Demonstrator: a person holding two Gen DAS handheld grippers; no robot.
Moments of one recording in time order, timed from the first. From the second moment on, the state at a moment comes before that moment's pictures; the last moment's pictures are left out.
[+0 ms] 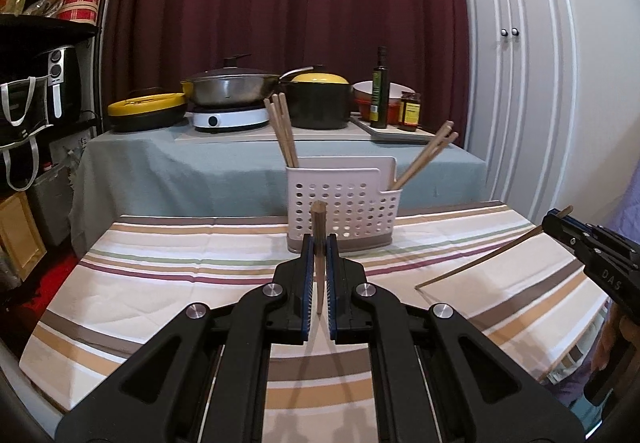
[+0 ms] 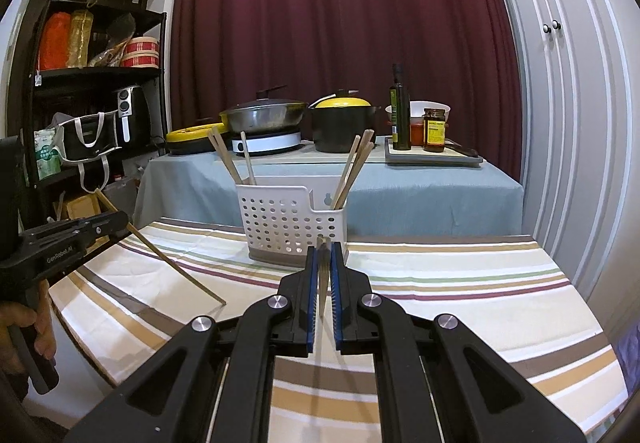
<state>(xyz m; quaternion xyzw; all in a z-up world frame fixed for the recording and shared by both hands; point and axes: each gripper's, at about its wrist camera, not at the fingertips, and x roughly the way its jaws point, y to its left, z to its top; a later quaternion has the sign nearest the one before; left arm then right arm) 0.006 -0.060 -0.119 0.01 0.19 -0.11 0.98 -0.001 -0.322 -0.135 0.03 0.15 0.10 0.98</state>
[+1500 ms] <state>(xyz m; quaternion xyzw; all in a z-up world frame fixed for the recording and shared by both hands) 0.067 -0.058 -0.060 0.01 0.14 -0.08 0.99 0.063 -0.306 -0.074 0.00 0.10 0.10 0.99</state>
